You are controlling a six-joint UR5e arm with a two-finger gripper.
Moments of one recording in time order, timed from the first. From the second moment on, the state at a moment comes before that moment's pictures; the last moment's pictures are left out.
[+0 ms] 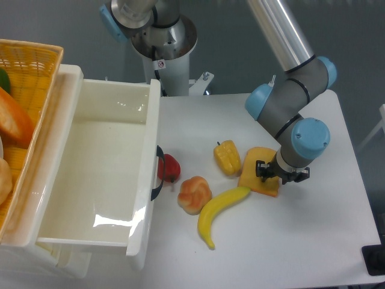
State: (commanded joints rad) arm 2.73 -2.18 -1.55 -1.08 1.62 0.85
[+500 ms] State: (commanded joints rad) arm 2.73 -2.18 -1.55 -1.08 1.62 0.84
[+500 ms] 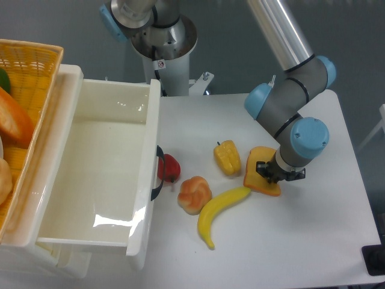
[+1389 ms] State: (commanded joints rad) arm 2.77 -2.11 -1.31 -1.15 1.62 1.24
